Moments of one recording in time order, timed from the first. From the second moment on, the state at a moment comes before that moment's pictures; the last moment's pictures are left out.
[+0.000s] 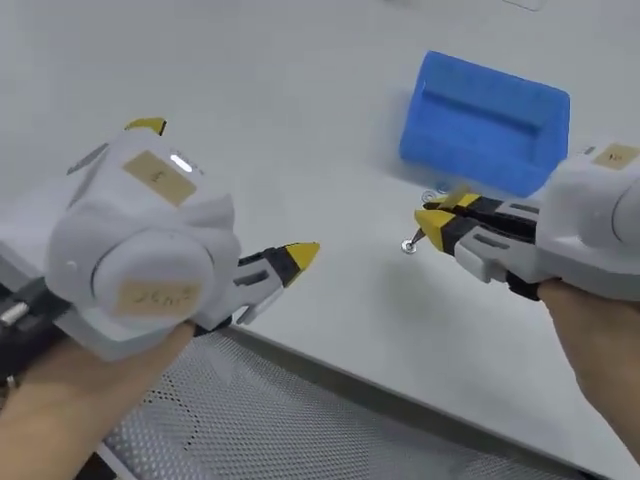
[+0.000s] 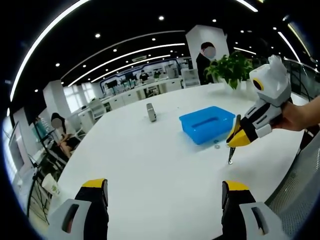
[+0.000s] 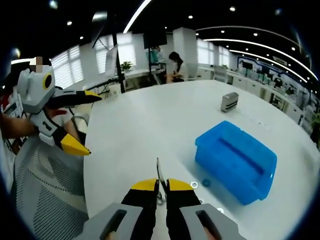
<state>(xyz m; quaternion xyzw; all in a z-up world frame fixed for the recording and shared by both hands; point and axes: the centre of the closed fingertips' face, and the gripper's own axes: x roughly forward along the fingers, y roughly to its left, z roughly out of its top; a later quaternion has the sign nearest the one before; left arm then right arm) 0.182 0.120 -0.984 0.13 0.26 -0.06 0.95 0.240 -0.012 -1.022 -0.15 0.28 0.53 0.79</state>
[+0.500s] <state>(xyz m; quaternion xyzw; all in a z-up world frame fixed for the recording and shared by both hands) 0.182 0.118 -0.986 0.13 0.27 -0.06 0.95 0.249 -0.019 -1.000 -0.13 0.28 0.52 0.80</state>
